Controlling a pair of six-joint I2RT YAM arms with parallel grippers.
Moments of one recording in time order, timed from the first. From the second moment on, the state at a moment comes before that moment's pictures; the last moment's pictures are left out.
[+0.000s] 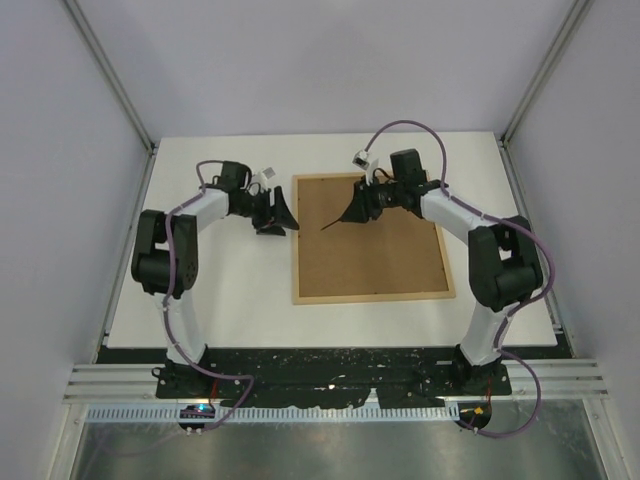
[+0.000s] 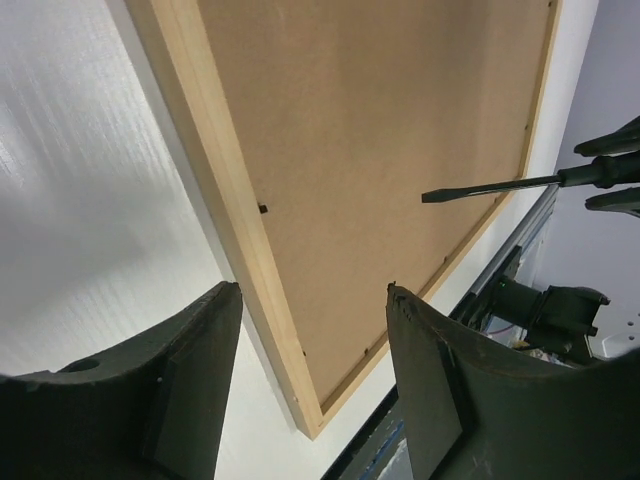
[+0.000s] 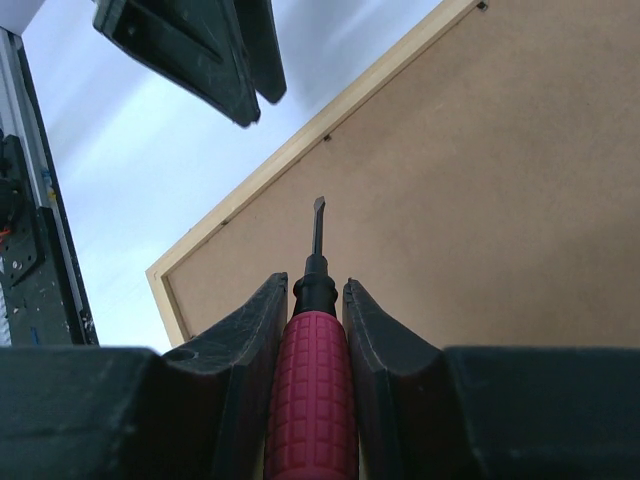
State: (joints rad) left arm -0.17 1.94 1.32 -0.41 0.78 -0.35; right arm 0.33 1.80 1.27 -0.21 -0.82 -0.09
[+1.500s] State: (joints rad) left arm -0.17 2.10 1.31 -0.28 0.86 -0.52; right arm 0.44 2.08 1.41 -0.06 -0.83 -0.17
